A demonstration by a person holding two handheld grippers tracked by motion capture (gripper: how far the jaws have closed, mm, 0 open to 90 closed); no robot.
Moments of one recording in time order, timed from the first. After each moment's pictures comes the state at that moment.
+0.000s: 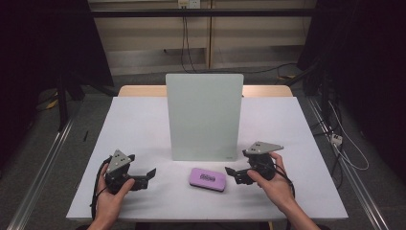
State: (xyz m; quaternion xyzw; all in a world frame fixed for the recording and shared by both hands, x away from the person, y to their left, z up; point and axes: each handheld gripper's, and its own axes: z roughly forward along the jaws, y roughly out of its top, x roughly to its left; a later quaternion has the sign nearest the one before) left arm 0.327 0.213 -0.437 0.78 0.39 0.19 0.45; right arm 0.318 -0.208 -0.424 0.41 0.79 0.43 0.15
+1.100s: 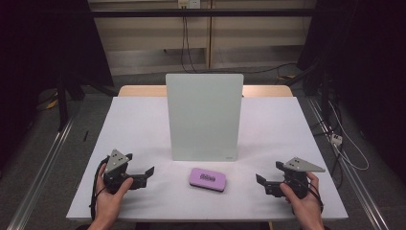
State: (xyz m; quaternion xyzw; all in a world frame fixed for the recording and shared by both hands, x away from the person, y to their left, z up) left arm 0.327 0.215 -0.435 0.77 0.40 0.20 0.45; right arm 0.268 -0.284 -0.445 0.49 0.73 0.43 0.20
